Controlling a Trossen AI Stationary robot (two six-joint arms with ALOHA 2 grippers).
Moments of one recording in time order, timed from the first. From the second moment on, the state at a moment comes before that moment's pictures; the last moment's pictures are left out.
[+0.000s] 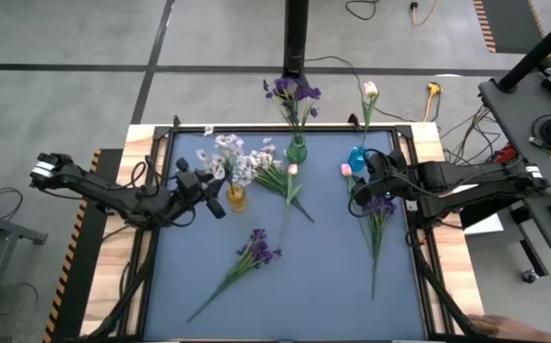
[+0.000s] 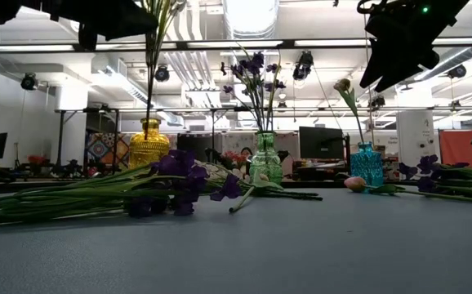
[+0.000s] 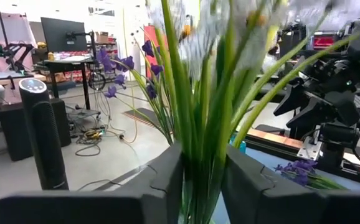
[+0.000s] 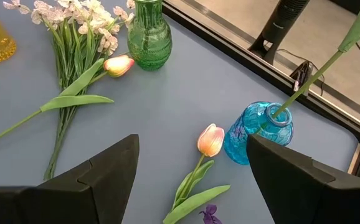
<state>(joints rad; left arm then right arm) -0.30 0.90 0.46 0.53 -0.98 0.02 0.04 0.95 0.85 -0.88 0.64 0.65</state>
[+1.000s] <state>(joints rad) -0.43 0.90 0.46 0.13 -0.98 -0.28 0.04 0.94 0.85 -0.88 0.60 0.67</state>
